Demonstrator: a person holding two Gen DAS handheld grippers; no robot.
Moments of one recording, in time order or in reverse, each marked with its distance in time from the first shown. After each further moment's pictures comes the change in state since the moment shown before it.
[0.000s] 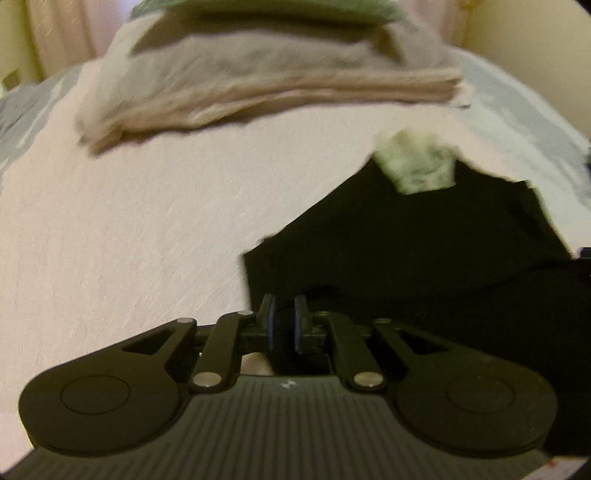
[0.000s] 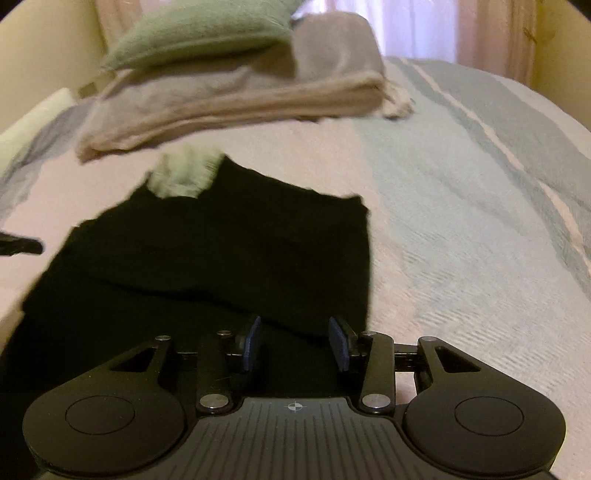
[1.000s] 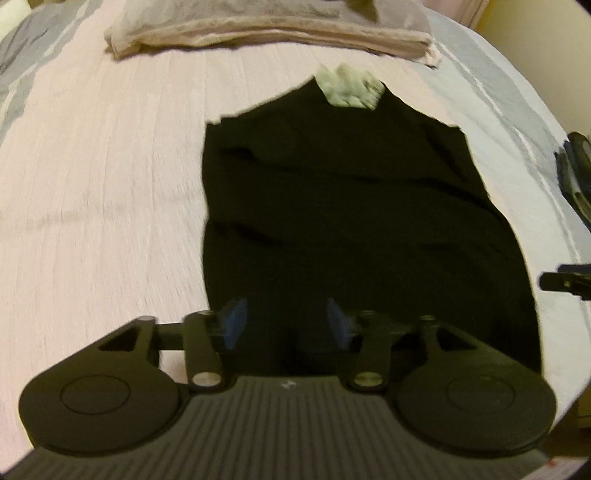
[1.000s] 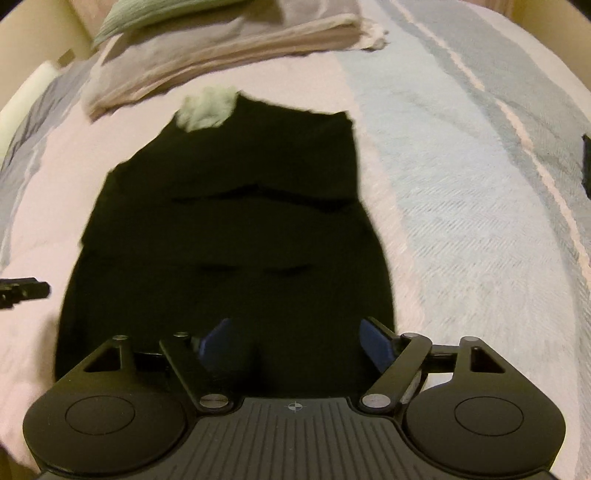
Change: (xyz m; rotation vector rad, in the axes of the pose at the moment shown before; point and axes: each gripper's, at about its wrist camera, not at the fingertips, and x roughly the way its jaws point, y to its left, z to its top) left arm -0.132 -0.080 -0.073 -0.195 0.236 -0.017; right arm -0.109 0.037 -0.020 0.125 0.303 -0.021
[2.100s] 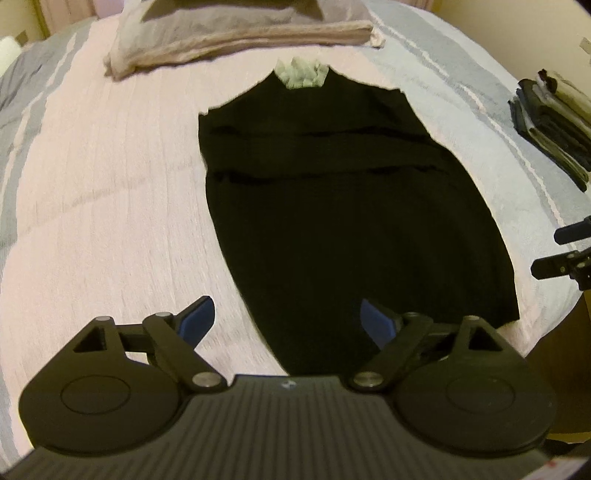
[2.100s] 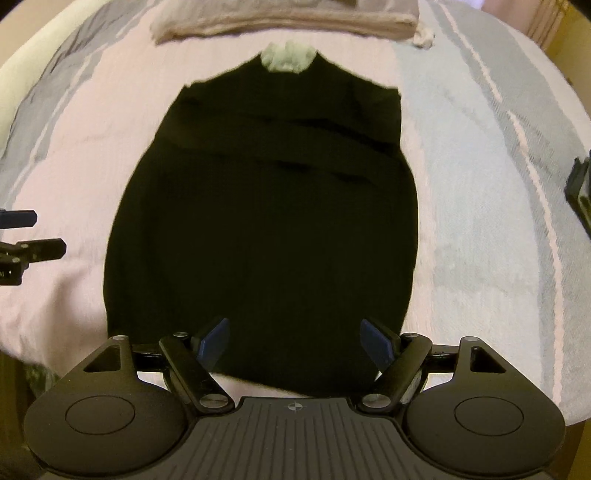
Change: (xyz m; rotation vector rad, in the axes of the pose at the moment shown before) left arm -0.099 -0.018 -0.096 0.137 -0.024 0.017; right arm -0.083 0.079 -0.095 -0.177 0.112 -0.062
